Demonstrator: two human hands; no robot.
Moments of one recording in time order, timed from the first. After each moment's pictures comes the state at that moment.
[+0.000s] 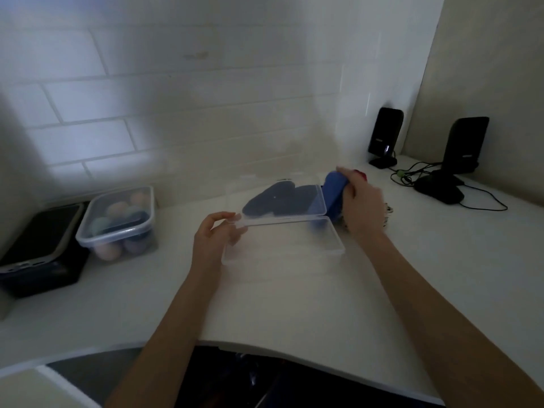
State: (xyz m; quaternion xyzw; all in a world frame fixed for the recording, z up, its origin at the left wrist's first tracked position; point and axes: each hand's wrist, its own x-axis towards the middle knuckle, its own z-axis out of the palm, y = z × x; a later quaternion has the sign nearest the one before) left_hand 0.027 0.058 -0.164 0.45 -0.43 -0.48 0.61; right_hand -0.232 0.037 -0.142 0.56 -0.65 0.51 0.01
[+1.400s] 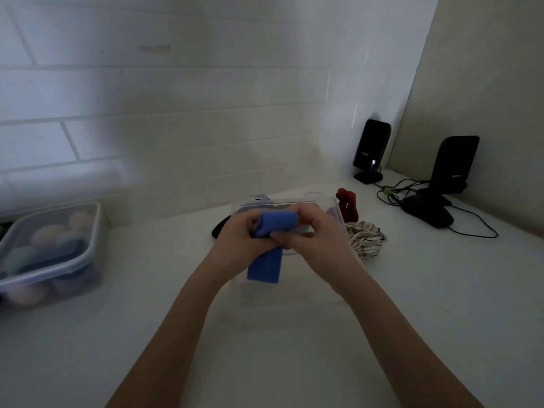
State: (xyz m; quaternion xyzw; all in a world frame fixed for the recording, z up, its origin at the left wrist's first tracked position) left_hand -0.048 0.023 -0.118 0.37 -0.72 -0.39 0.43; right_hand -0.190 0.060 -0.115 0.62 -0.49 0.52 -0.31
